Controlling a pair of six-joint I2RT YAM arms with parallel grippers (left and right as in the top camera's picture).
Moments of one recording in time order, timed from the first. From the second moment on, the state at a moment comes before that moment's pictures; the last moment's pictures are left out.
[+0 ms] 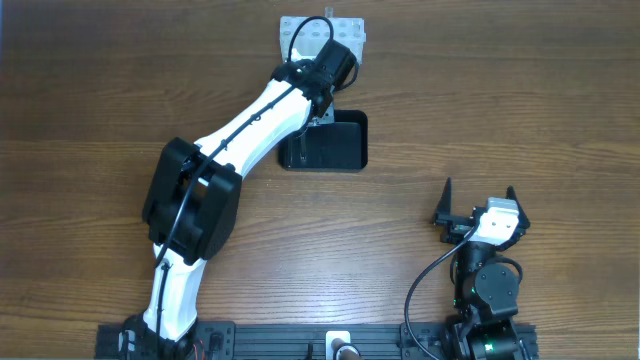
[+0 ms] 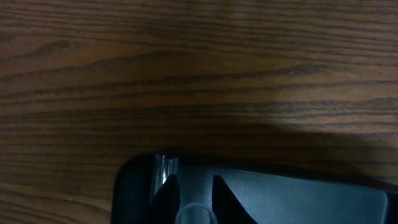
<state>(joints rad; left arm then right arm) -0.58 2.19 1.76 -0.85 -0.32 -0.63 0.17 0.01 0.01 -0.04 0.34 -0.02</state>
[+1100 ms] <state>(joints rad) -0.62 1.82 1.72 -0.67 -0.43 -0.48 0.17 0.01 0.01 -0.04 0.34 -0.02</state>
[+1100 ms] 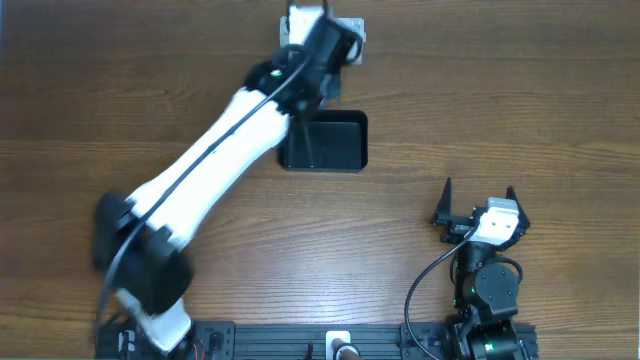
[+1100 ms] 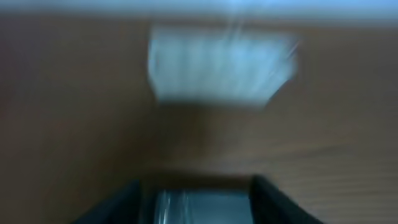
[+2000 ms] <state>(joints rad) -0.09 0.40 0.39 0.02 -0.05 -0.09 0.17 0.01 0.01 -0.04 0.34 -0.02</state>
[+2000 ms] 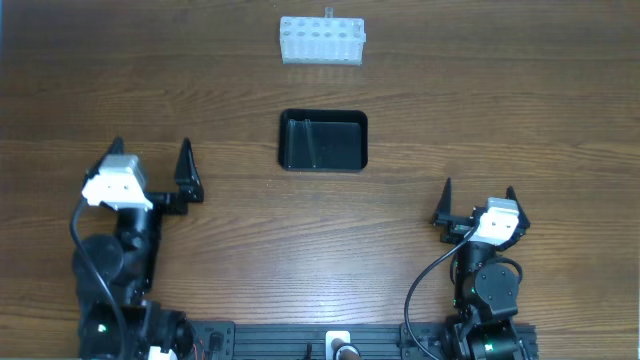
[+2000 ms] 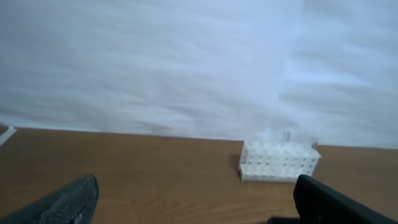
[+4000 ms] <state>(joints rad) -0.06 0.01 0.01 -0.07 0.06 -0.08 0.17 0.01 0.01 -0.04 0.34 -0.02</state>
